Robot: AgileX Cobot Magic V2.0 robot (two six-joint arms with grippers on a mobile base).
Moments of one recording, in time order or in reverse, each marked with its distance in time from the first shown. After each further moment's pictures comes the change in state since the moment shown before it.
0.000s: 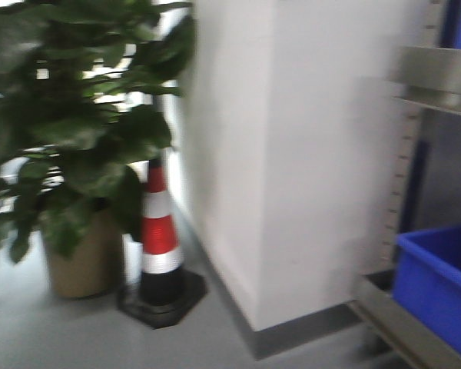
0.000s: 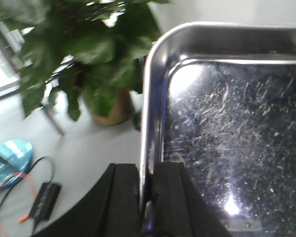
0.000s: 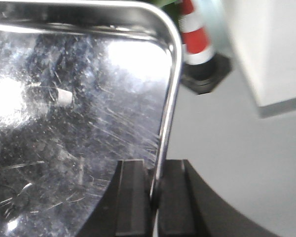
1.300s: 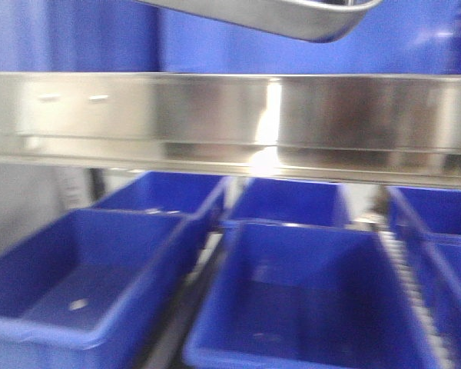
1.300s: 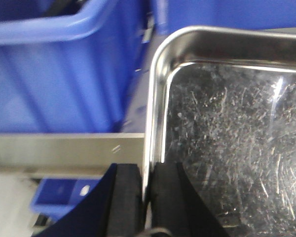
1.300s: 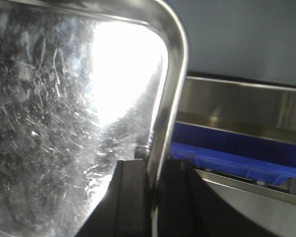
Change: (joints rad) left arm 0.000 0.012 0.000 -0.002 -0.083 0.002; right arm 0.003 0.000 0.000 0.023 0.158 0.000
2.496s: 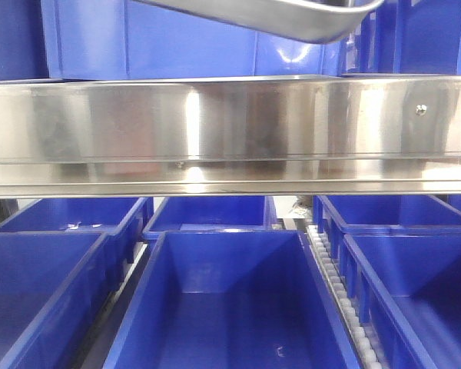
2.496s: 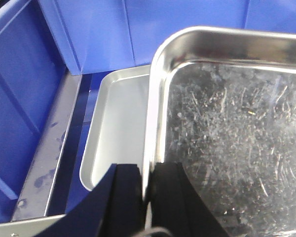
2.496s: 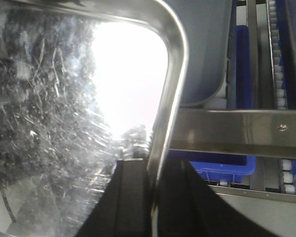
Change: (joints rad) left arm -0.002 0.000 0.000 0.000 -0.001 0.000; right arm 0.000 0.000 0.000 0.001 0.004 0.000
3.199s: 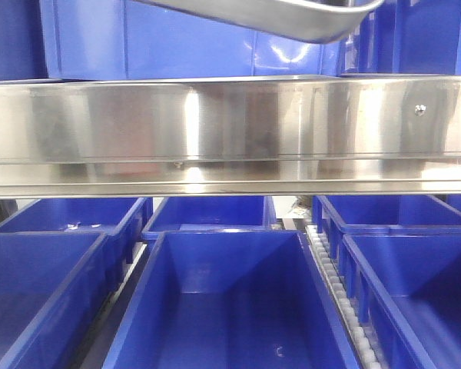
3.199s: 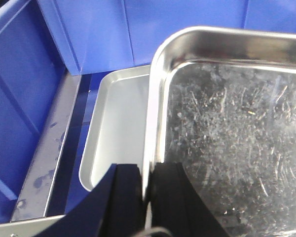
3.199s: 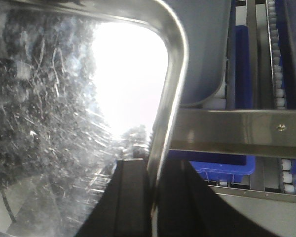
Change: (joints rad) left arm 0.000 0.000 0.000 0.000 0.000 0.000; right arm 0.000 0.000 0.000 0.000 0.000 0.000
